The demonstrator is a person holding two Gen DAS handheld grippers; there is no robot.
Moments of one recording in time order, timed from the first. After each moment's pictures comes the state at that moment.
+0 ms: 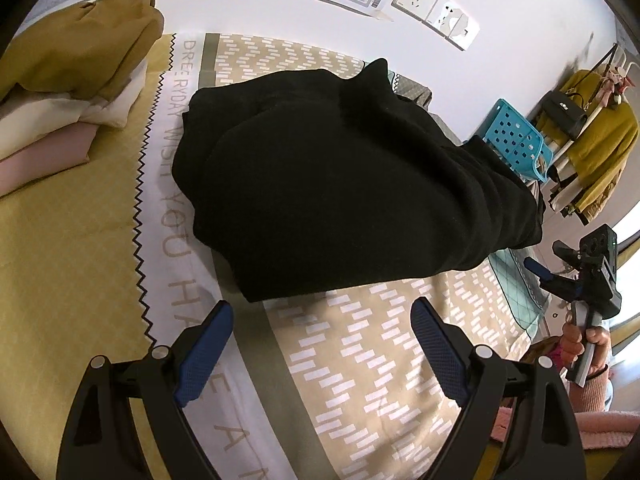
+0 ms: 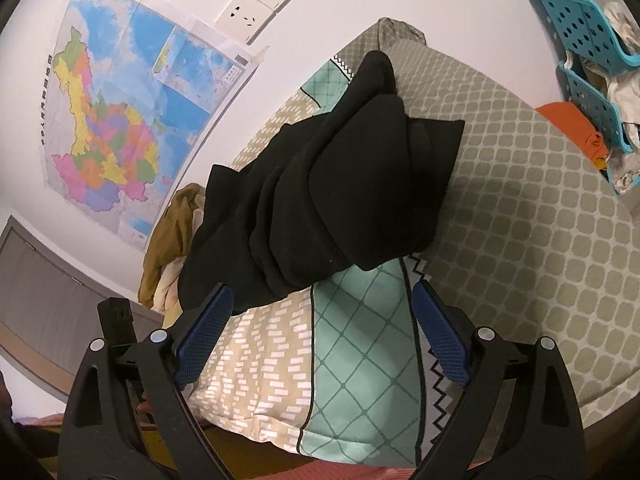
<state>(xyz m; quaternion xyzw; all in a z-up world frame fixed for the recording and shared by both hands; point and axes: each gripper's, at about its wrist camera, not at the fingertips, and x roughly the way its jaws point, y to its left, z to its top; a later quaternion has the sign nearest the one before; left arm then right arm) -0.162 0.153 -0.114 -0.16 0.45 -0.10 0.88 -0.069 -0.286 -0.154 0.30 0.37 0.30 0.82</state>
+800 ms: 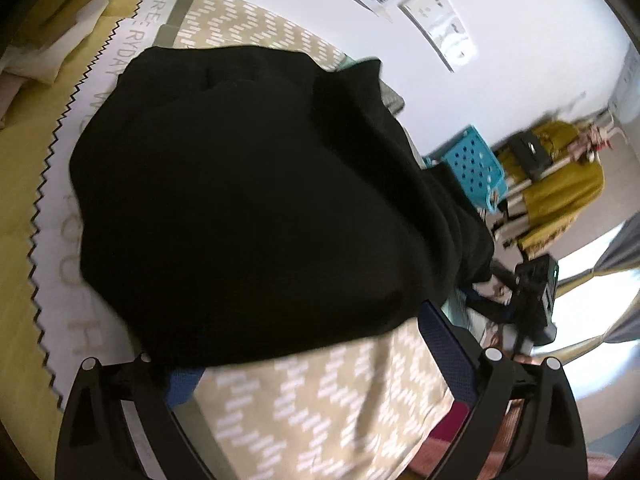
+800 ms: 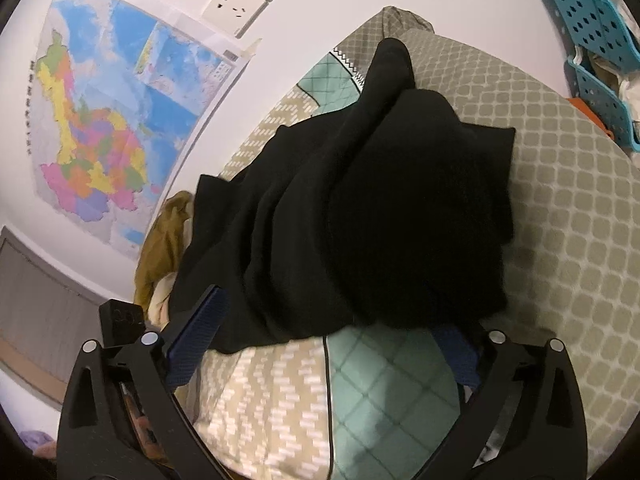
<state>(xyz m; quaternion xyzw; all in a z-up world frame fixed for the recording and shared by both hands) -0.112 0.154 -0.132 -0.30 0.44 -0.18 0.83 -0.026 -0.252 -0.156 0.30 0.38 0.29 0.82</state>
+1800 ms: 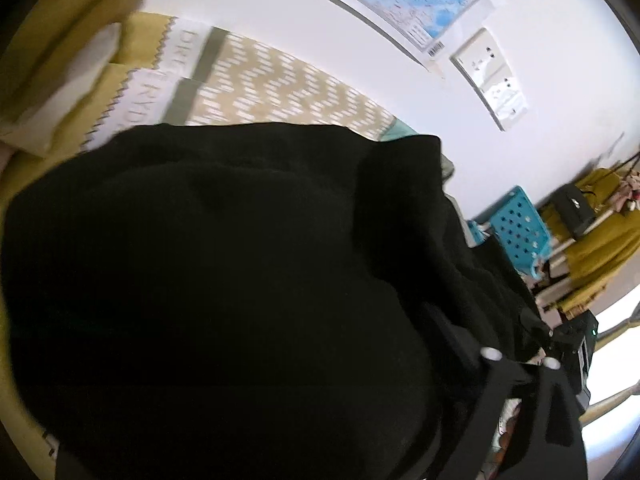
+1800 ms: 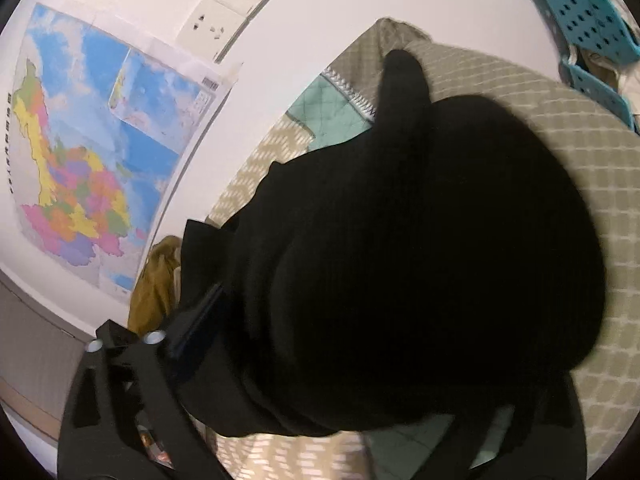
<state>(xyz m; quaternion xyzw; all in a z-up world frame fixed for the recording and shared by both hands) -0.059 0.151 -0.125 -0.29 0.40 -0.08 0.86 0.021 -0.213 -0.149 0.33 0.36 0.25 0.84</state>
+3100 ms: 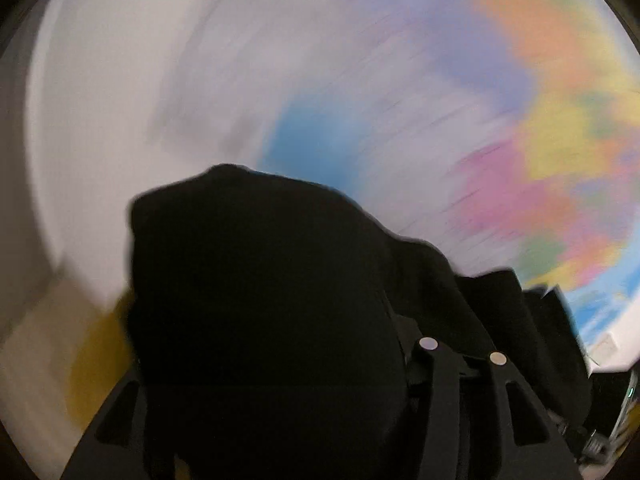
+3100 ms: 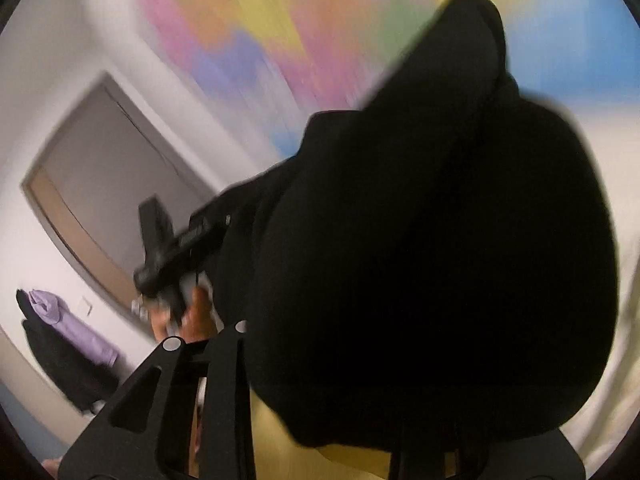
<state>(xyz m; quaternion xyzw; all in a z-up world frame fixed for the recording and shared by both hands) -0.170 0.621 -0.017 -0.33 0.24 0.22 0.89 0.083 0.293 -0.023 0.13 0.37 0.61 0.70</state>
